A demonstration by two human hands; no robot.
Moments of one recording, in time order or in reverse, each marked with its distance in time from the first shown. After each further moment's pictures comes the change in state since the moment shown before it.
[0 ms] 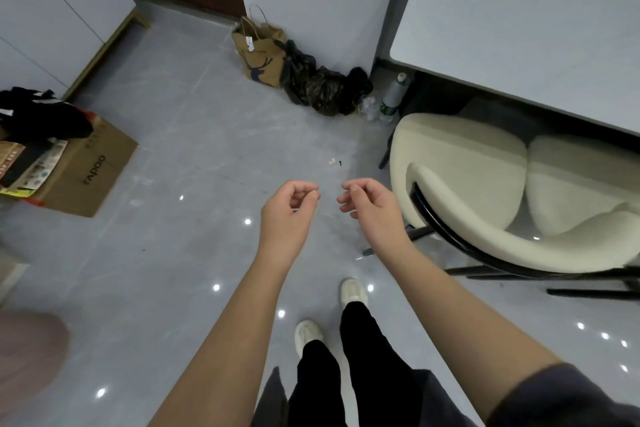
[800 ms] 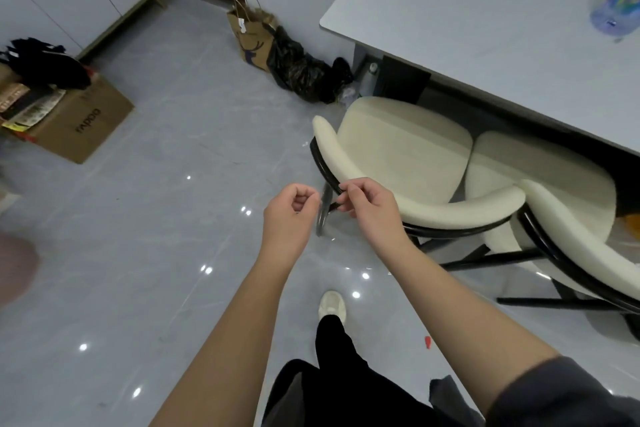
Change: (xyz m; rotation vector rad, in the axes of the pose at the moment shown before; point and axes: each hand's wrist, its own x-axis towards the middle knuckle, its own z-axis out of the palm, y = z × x) left_hand -0.180 -0.003 0.236 0.022 0.145 -0.037; right_hand -0.061 0.076 -0.264 -0.024 -0.171 -0.073
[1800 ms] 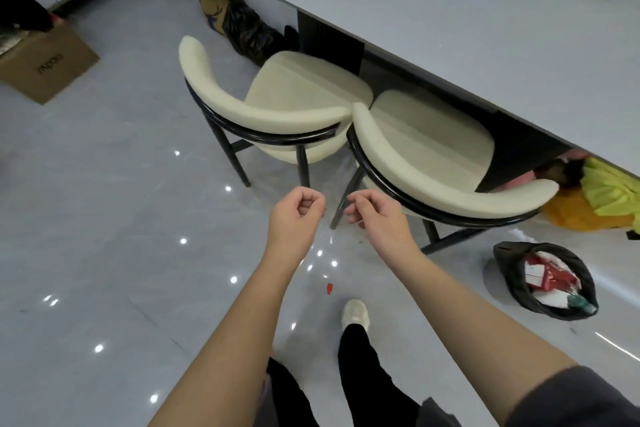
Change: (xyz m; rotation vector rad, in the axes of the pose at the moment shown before) left_hand -0.292 0.013 0.332 -0.044 0.029 -0.008; right_hand -0.161 0.114 -0.402 -0.162 -0.086 0.008
